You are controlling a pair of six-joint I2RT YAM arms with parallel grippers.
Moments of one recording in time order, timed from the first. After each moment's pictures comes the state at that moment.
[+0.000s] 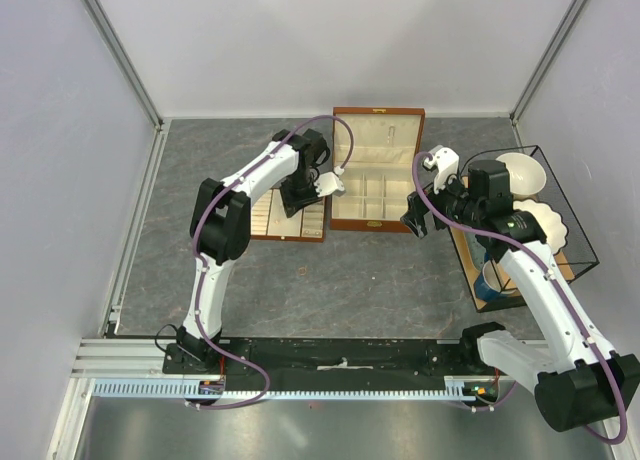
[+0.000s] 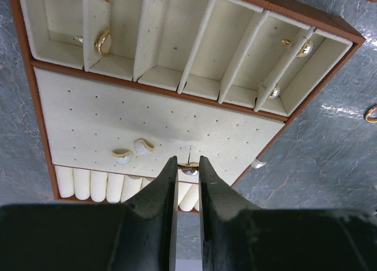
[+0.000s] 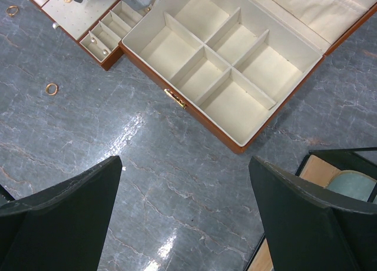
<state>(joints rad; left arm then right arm) -0.52 2.24 1.94 -1.25 0.04 0.80 0.22 1.02 0.99 -0.56 -0.41 -0.21</state>
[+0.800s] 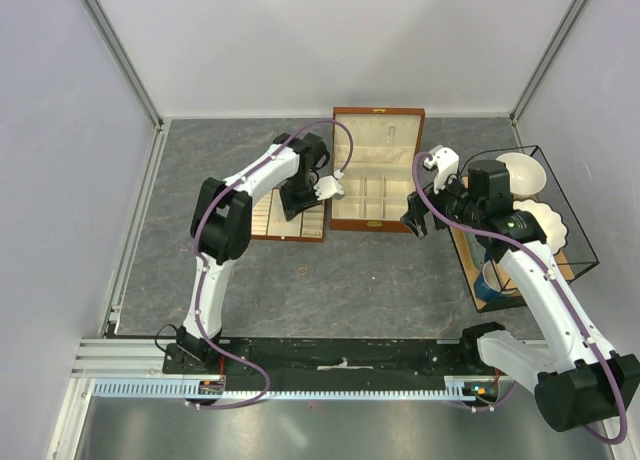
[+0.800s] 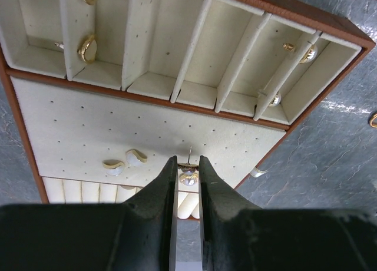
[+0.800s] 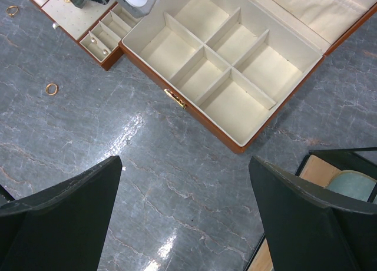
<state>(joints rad) -0.52 2.24 1.90 -1.23 0.04 0.80 0.22 1.02 0.99 -0.56 -0.41 -0.21</state>
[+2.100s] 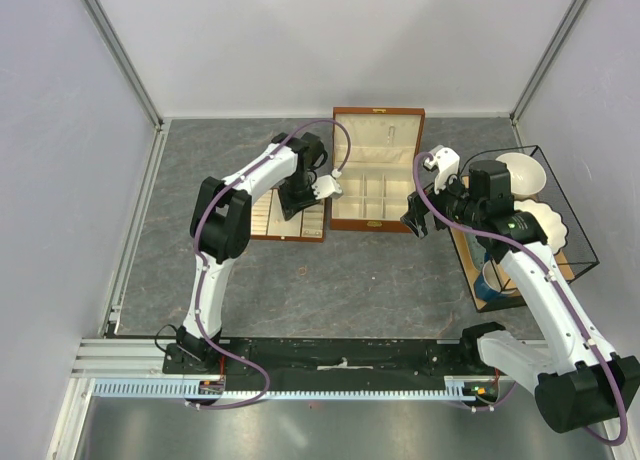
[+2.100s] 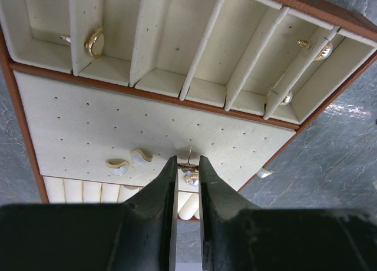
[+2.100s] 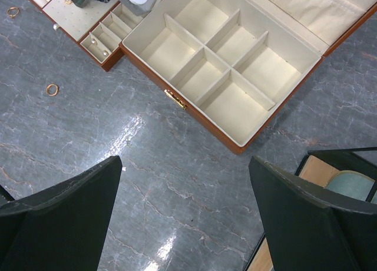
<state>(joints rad) -0.50 2.25 1.90 -1.22 0.04 0.80 0.22 1.02 0.99 -0.56 -0.41 -0.21</state>
